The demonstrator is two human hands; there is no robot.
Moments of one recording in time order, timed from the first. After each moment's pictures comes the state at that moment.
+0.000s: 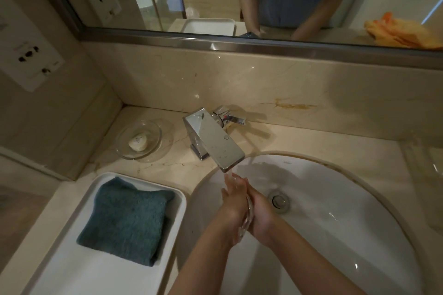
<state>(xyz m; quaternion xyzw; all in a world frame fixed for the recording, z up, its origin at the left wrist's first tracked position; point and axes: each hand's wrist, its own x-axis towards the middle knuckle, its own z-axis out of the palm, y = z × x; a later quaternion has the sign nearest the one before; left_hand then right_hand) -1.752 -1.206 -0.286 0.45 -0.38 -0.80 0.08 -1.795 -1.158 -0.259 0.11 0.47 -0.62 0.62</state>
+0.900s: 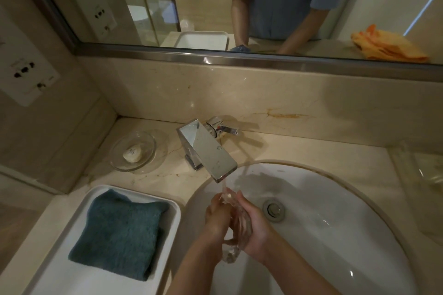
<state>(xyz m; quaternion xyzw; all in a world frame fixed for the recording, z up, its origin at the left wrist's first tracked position) -1.725 -1.208 -0.251 0.50 -0.52 -0.69 0.07 -1.792 -1.148 -0.260 0.13 0.44 -0.61 0.65</state>
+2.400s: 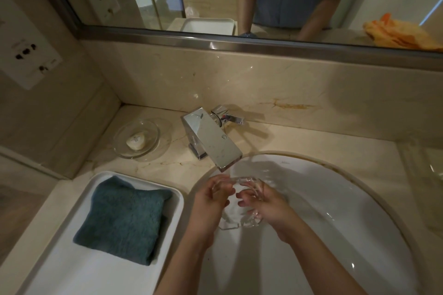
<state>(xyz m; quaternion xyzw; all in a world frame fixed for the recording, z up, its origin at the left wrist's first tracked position) -1.712 -1.220 -0.240 0.41 -0.54 -0.70 0.21 -1.817 -1.130 -0.249 -0.16 0.66 -0.54 0.50</state>
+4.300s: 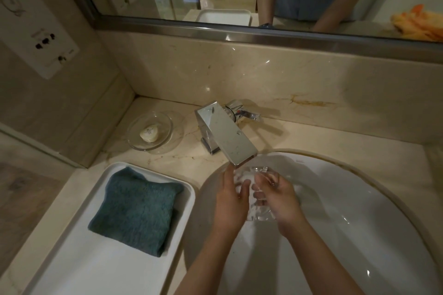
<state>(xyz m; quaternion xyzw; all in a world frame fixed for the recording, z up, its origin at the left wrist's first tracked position) -1.727 -1.212 -0.258 0.43 -0.74 -0.48 0.20 -1.812 -1.152 -0.253 -0.06 0.68 -0.60 0.41</state>
